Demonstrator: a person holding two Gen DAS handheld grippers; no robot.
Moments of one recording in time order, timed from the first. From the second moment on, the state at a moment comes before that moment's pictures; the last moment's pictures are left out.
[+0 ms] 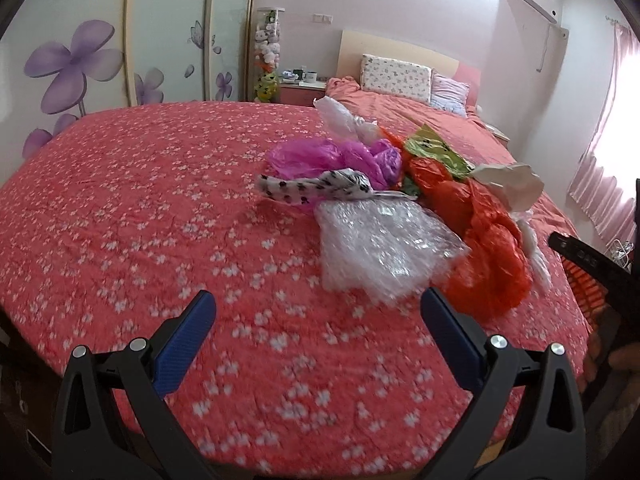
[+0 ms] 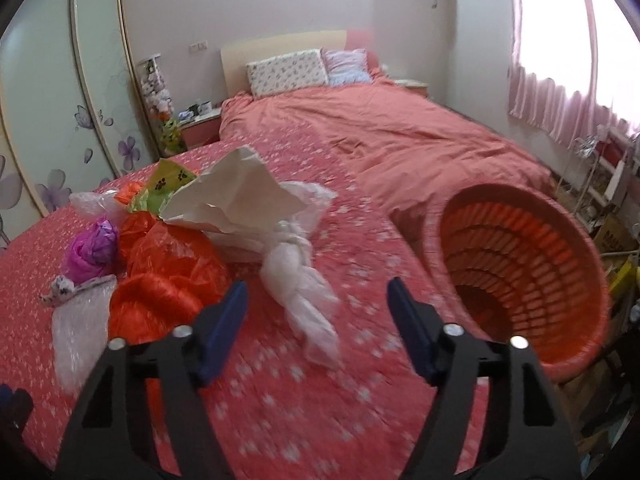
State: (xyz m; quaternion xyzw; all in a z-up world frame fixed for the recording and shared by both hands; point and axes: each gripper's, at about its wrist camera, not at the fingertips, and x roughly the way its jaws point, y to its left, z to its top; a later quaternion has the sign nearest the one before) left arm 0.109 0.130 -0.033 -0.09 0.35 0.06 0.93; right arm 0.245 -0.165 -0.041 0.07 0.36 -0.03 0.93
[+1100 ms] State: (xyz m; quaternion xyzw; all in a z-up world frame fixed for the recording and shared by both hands) left arm 0.148 0.096 -0.026 -0.08 0.35 -0.02 0.93; right arm 0.278 -0.174 -0.050 0.07 0.39 -0.01 0.92
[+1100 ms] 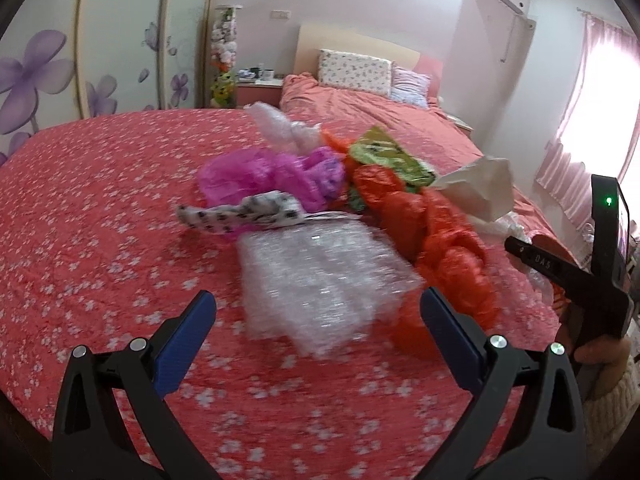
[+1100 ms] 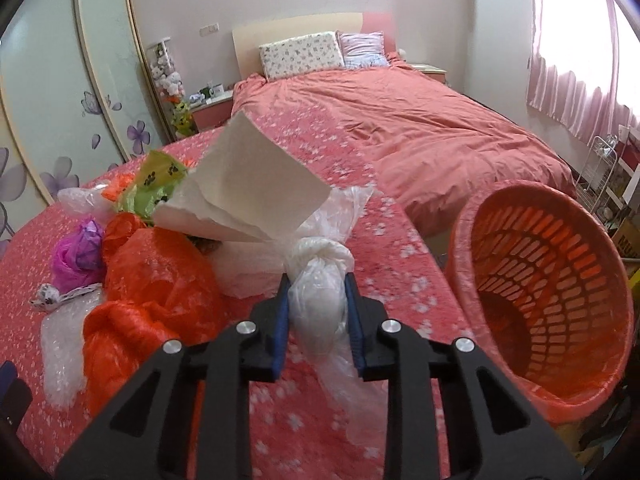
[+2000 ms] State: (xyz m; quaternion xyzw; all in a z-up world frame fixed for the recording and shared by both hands) left arm 0.186 0.010 -0.023 -0.05 0.36 -0.08 0.93; right arm 0.204 -0.220 -0.038 0.07 0.36 -0.03 0.93
